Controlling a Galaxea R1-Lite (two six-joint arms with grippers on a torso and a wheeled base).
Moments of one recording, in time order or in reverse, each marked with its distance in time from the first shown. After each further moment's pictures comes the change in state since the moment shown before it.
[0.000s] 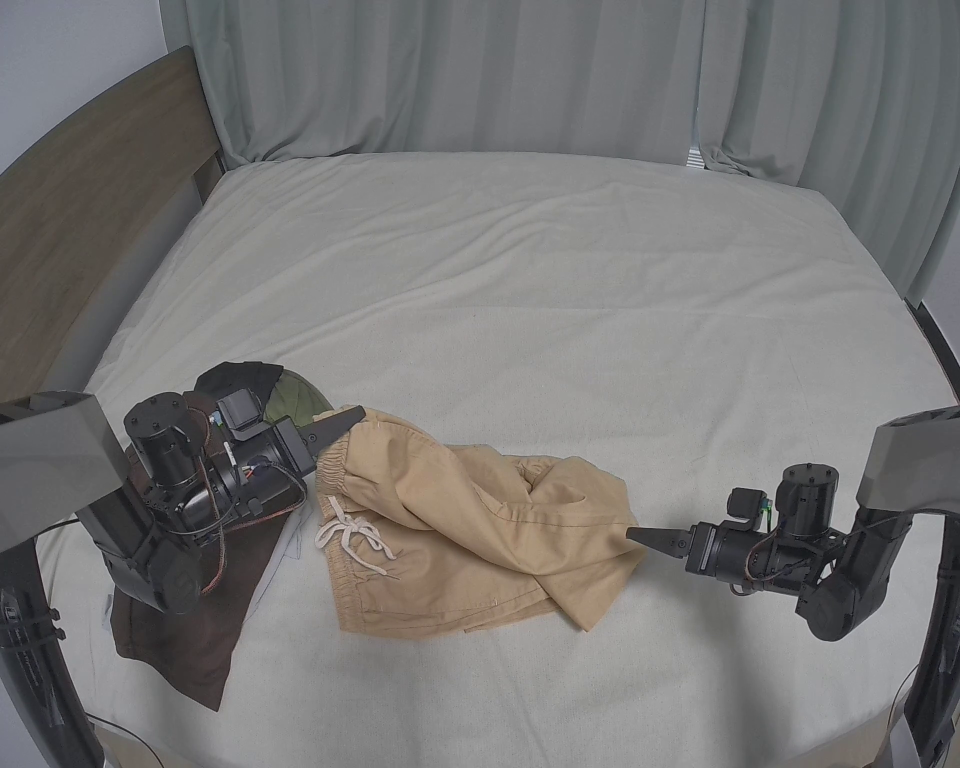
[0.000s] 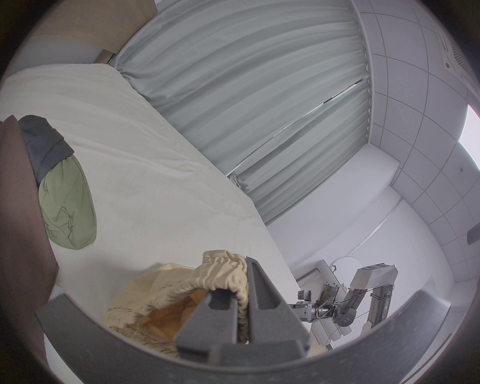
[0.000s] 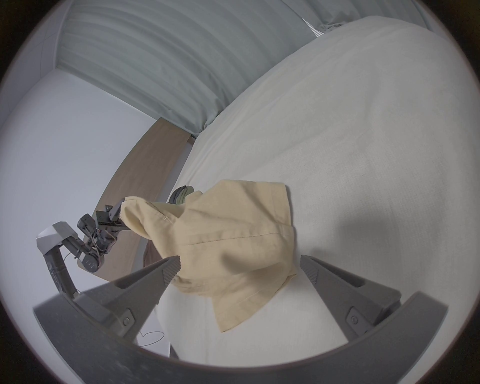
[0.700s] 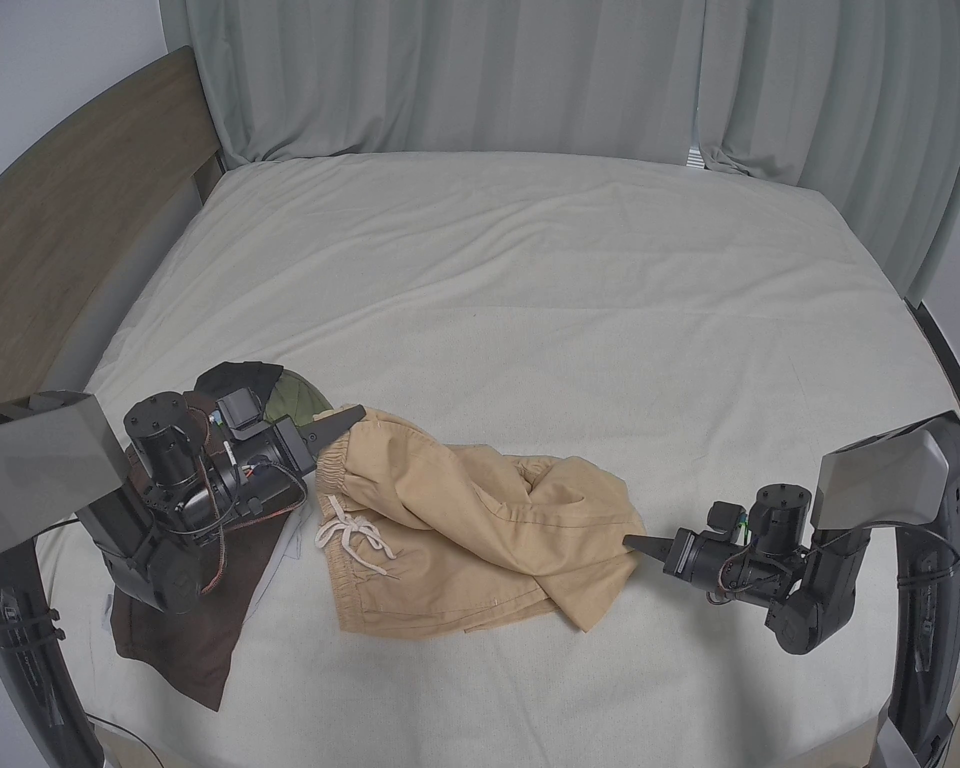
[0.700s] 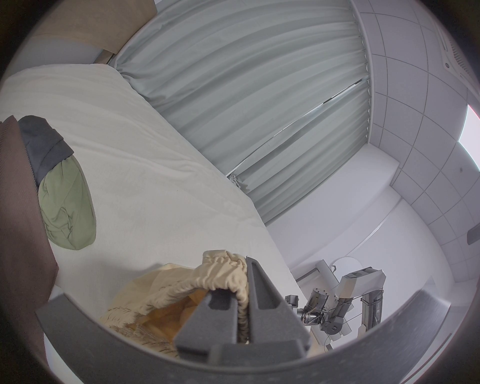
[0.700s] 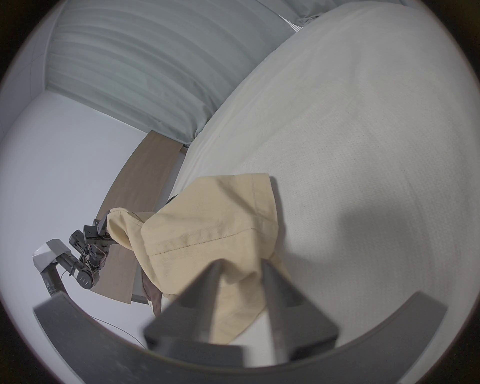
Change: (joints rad) left arm -0.001 -0.002 -0.001 0.000 0.000 -0.001; right arm 0.022 0.191 -0.061 -0.181 -0.045 0.137
